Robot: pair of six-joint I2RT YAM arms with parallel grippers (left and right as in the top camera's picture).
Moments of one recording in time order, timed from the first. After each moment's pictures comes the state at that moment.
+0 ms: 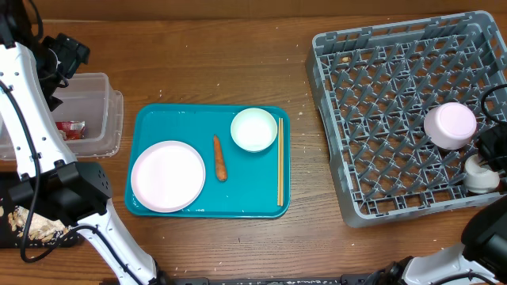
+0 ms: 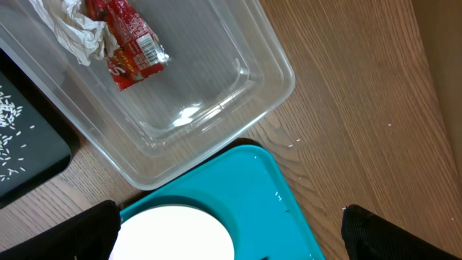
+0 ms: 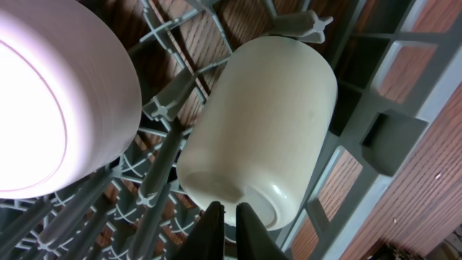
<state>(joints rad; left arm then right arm) 0.39 2.19 2.55 -1.64 0.05 -0.70 -0.66 1.80 1.54 -1.29 0.04 0.46</state>
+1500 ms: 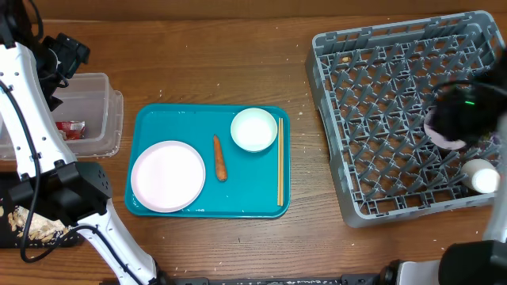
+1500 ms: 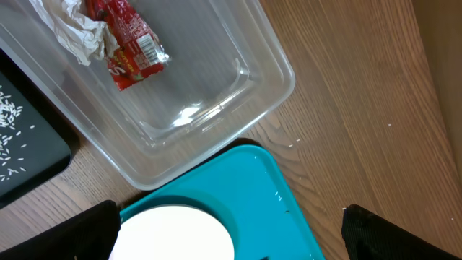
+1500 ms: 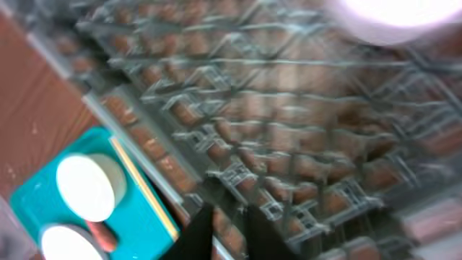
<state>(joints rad) 0.39 2.19 2.55 -1.64 0.05 -0.71 -0.24 1.58 1.63 -1.38 -0.25 0.38</state>
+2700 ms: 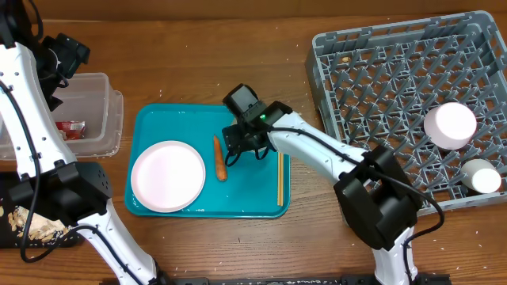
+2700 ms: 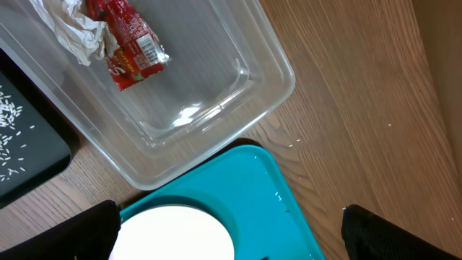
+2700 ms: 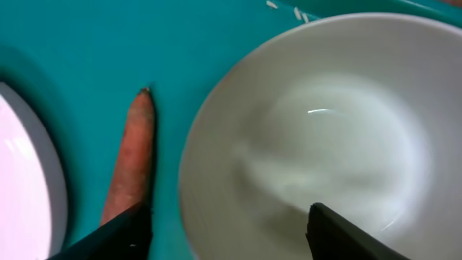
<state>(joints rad) 0.39 2.19 2.55 -1.64 0.05 -0.71 0.73 2.09 1.56 -0.67 -0.05 0.41</state>
